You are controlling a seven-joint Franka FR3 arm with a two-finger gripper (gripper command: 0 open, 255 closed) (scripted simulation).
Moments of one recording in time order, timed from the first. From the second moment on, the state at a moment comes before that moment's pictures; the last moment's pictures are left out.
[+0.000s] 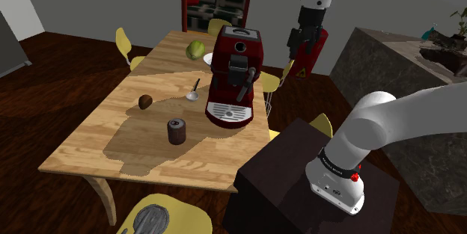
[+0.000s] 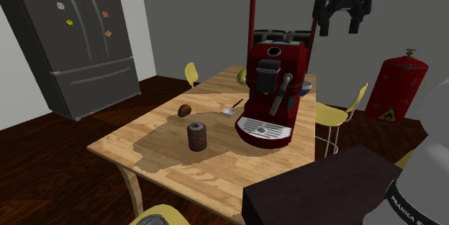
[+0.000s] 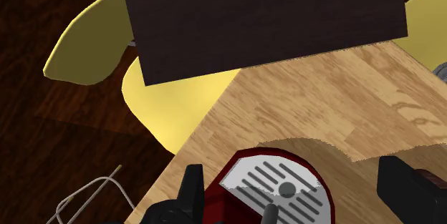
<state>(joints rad) 0.00 -0.76 -0.06 -2.42 -0.08 1.56 0.10</state>
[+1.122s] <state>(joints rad) 0.07 -0.40 0.12 -2.48 0.04 2.01 0.36</state>
